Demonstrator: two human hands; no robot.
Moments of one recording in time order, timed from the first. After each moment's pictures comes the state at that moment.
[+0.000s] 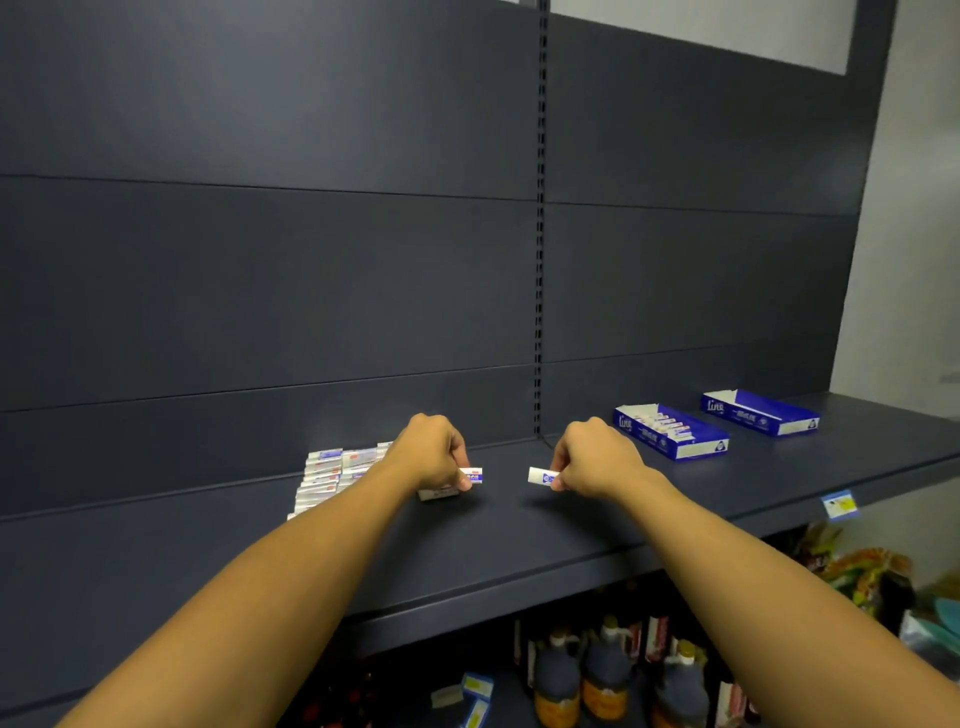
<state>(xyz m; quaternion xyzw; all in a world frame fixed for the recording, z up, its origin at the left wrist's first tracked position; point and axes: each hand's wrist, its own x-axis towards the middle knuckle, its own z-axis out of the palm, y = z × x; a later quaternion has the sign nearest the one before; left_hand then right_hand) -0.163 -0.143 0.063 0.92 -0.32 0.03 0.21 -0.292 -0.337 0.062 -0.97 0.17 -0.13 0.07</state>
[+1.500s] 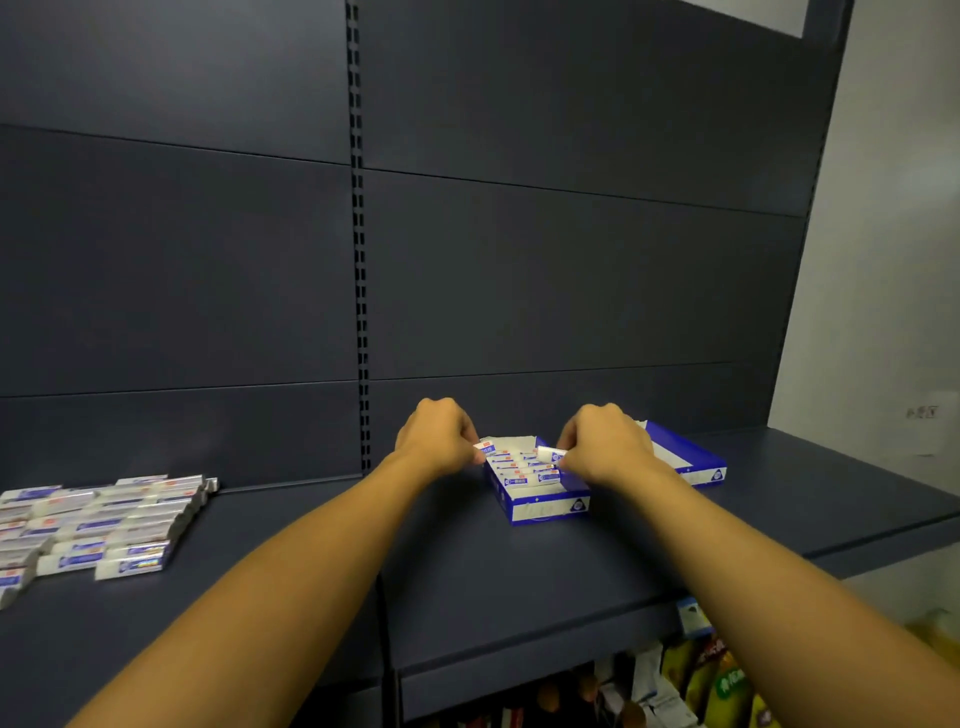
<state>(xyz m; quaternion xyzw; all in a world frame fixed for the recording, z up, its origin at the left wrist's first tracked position) -0.154 -0.502 0.063 0.91 -0.30 0.07 0.28 -0.281 -0.680 0.077 -0.96 0.21 -0.17 0.06</state>
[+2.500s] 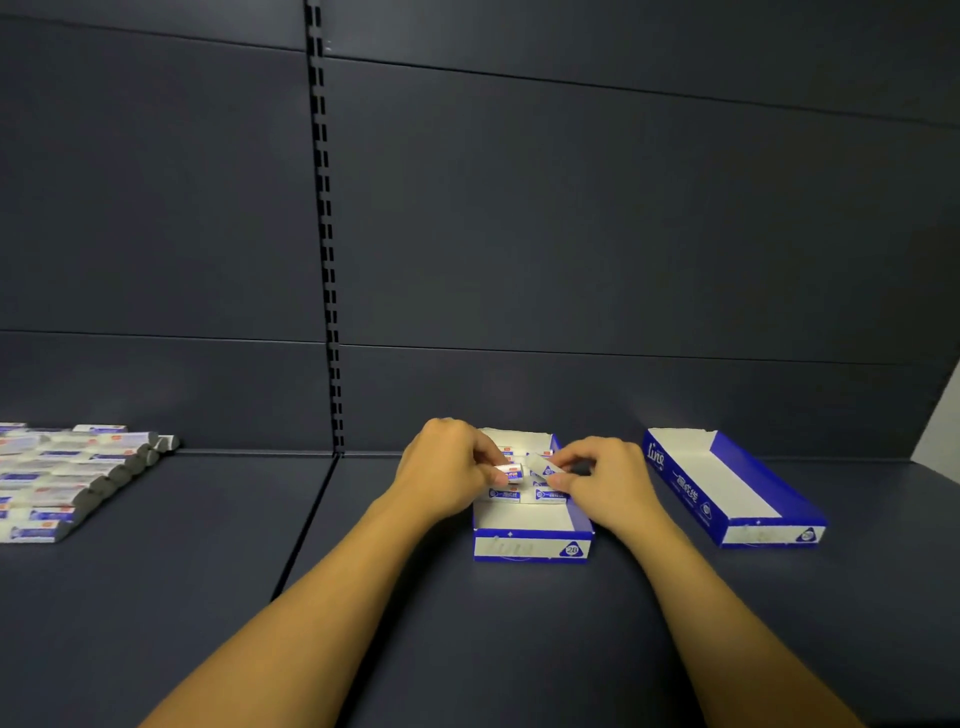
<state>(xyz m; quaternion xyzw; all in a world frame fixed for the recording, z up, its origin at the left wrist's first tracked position) -0.126 -0.584 0.006 0.91 -0.27 0.08 0.31 -0.184 -0.785 -0.003 -0.92 0.08 -0.19 0.32</state>
